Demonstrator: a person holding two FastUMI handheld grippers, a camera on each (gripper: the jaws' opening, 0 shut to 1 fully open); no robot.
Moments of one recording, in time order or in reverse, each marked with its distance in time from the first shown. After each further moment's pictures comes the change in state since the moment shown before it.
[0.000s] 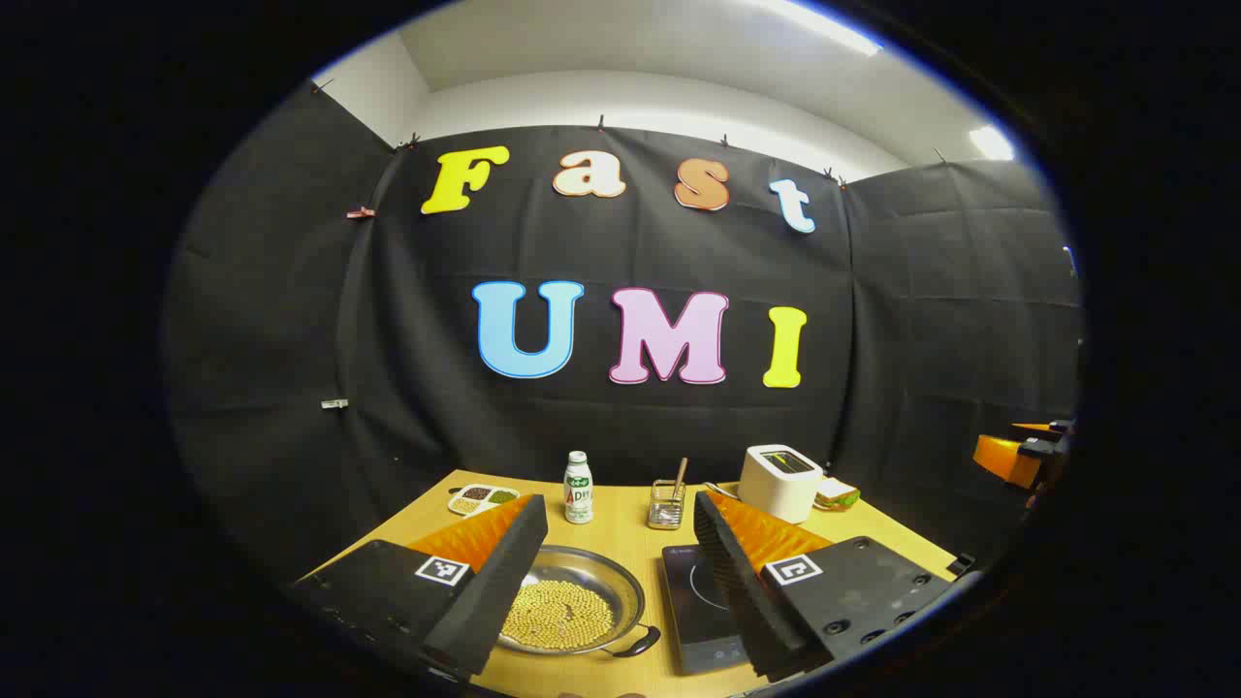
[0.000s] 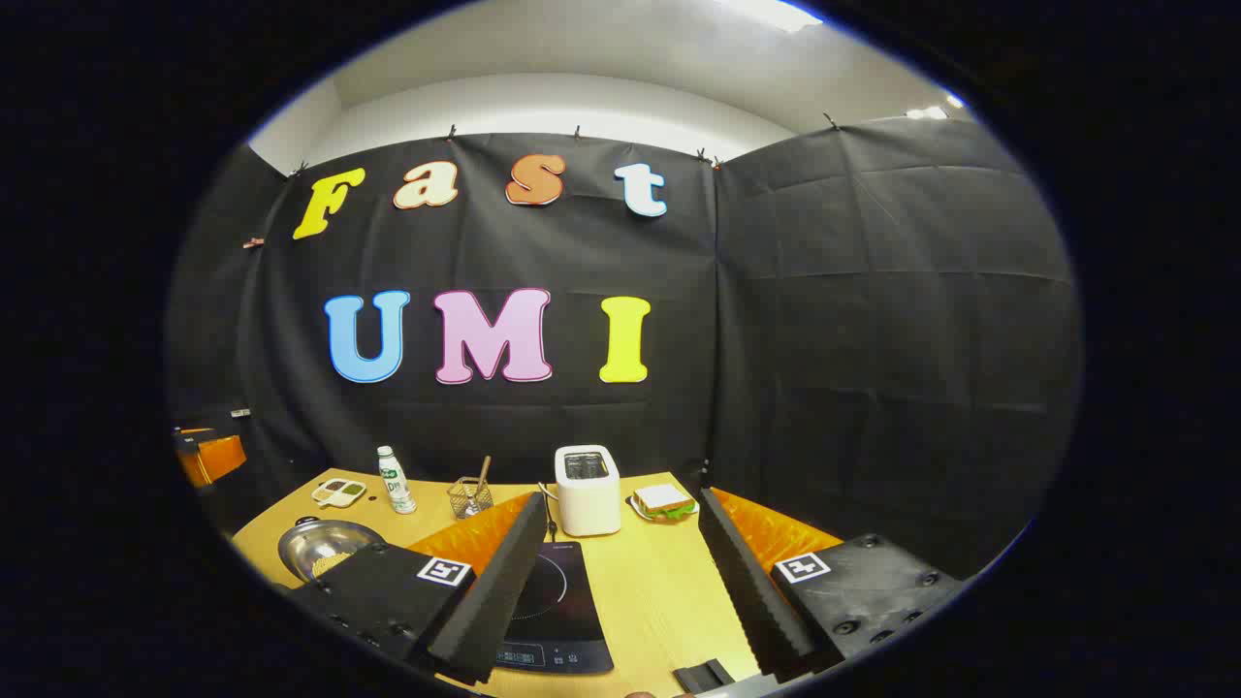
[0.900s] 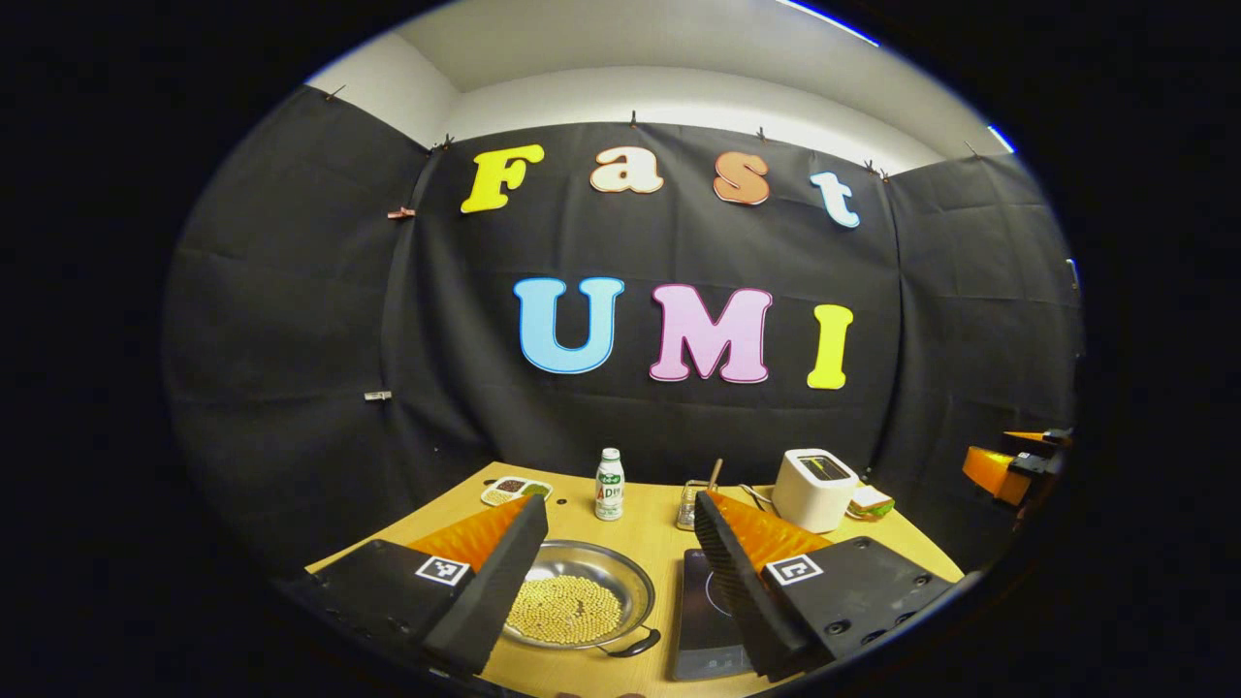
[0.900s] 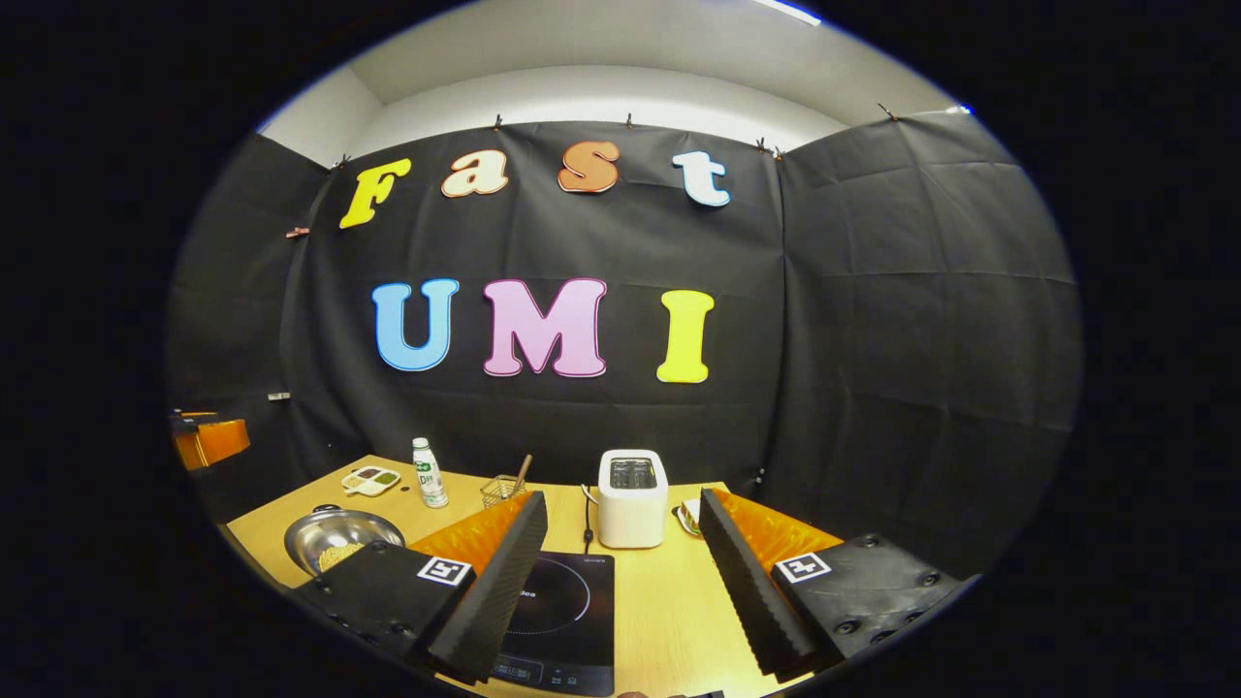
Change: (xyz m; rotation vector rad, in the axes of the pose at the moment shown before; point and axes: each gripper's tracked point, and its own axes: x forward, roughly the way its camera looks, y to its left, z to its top) left arm 0.003 0.002 -0.003 -0.005 0.025 0.116; right arm 0.048 0.026 -0.007 -0.033 0.024 0.161
